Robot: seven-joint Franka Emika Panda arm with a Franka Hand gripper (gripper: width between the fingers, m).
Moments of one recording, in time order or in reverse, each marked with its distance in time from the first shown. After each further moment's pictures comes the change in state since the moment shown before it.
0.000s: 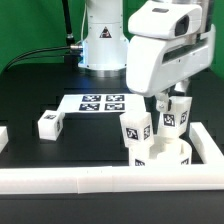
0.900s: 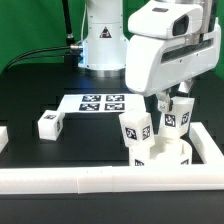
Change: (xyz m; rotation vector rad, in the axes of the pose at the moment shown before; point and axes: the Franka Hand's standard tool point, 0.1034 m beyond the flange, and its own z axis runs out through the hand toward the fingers) arm 0.000 0.000 0.000 0.000 0.000 0.000
